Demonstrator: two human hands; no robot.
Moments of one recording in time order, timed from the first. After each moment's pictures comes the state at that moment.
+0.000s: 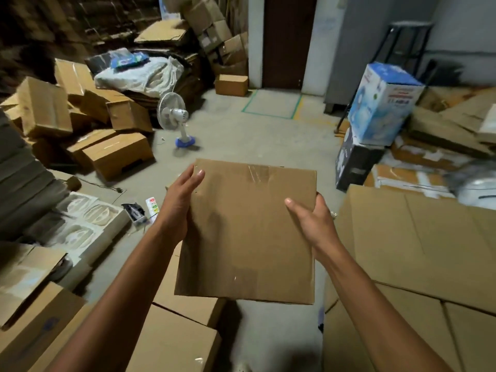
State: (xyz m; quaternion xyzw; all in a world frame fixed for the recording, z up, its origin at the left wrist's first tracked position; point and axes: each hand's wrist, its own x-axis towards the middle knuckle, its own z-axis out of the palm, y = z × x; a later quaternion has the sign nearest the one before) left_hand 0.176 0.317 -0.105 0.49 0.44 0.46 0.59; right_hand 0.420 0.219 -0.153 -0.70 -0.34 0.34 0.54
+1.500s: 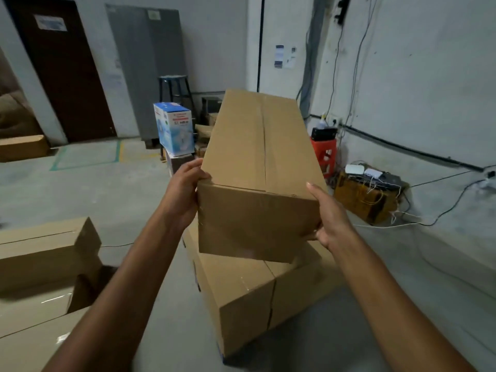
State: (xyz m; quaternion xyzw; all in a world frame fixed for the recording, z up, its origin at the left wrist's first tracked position) left_hand 0.280 -0.190 -0.021 0.59 0.09 0.21 0.77; right_hand 0.387 -0.445 -0.045 -0.64 0.05 0.17 0.74
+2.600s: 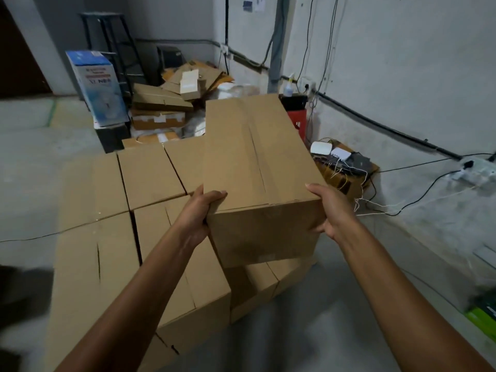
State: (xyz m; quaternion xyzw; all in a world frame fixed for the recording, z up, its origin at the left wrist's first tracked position) left_hand 0.741 -0.412 -0.147 0.51 0.23 0.09 0.82; right_hand 0.842 -0.649 -0.092 -0.71 0.08 0.18 0.68
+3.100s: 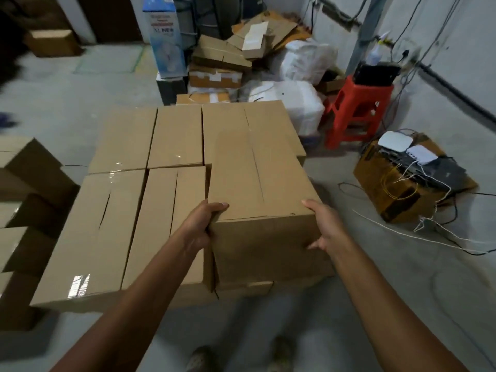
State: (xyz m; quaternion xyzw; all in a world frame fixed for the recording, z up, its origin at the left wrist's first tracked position) left_hand 0.855 -0.490 -0.224 0.41 0.46 0.12 0.78; right_hand 1.037 -0.671 -0.208 -0.72 0.08 0.38 0.58
